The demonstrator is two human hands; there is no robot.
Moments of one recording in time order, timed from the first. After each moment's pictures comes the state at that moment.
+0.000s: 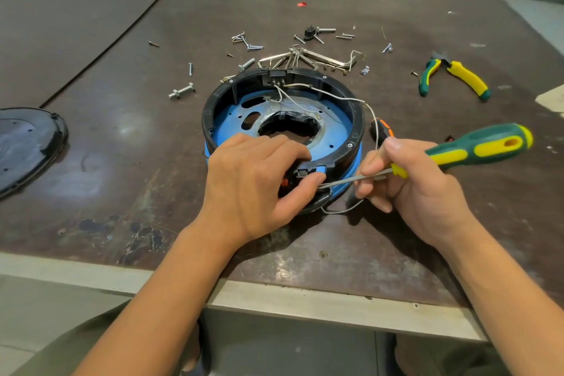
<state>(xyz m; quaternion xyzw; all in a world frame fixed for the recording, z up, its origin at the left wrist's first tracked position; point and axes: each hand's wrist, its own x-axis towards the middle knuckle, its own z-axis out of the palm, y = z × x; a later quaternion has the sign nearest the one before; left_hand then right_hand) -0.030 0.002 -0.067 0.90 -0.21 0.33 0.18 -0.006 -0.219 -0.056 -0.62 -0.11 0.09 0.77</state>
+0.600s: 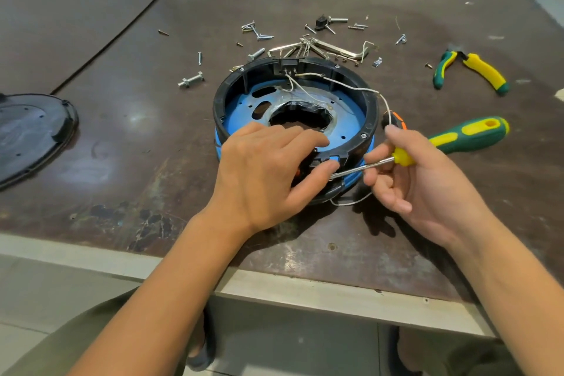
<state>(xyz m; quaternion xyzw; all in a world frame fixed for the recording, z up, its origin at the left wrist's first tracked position) -0.031 0.001 -0.063 0.91 -0.21 0.31 0.17 -0.006 -0.214 -0.049 -0.58 0.04 0.19 0.79</state>
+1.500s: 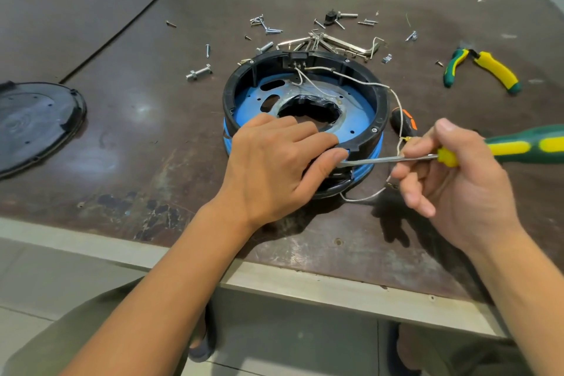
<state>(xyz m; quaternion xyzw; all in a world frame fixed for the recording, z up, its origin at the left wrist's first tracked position) -0.029 0.001 -0.064 0.91 -0.22 0.32 0.17 -0.019 -0.220 -0.043 -0.57 -0.05 0.09 0.81</state>
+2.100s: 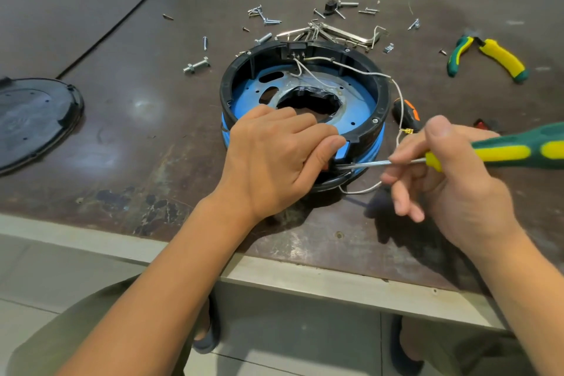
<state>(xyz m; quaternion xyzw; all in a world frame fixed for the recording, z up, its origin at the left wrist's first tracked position) -0.028 0.000 -0.063 0.91 -0.22 0.32 0.16 -0.028 -0.217 -0.047 -0.61 -0.13 0.07 0.78</state>
